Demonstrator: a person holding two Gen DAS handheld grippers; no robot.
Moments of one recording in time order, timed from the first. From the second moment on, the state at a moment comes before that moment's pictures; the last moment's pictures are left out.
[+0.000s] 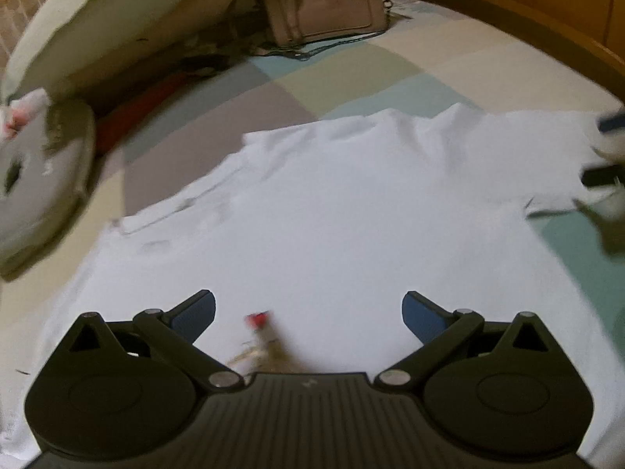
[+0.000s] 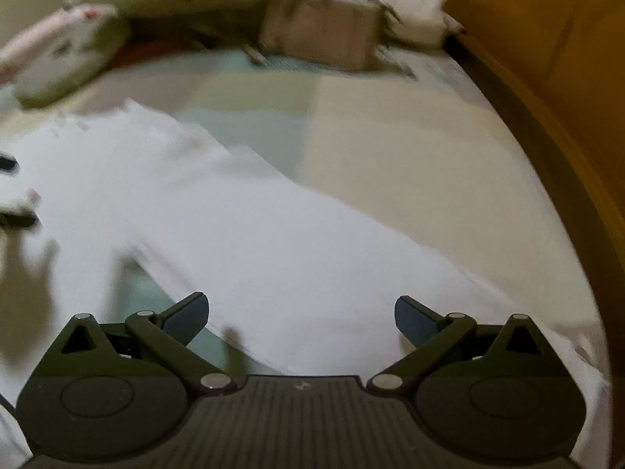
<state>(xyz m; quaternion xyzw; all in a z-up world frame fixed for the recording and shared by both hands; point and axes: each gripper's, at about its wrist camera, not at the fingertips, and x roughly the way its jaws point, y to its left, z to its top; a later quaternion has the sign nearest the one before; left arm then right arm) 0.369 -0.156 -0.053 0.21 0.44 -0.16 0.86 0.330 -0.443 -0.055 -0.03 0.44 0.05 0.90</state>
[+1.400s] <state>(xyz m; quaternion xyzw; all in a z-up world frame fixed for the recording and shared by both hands) 0.418 0.082 -0.085 0.04 0.45 -0.12 0.88 0.552 -0.248 -0.098 -0.02 0.46 0.03 0.89</state>
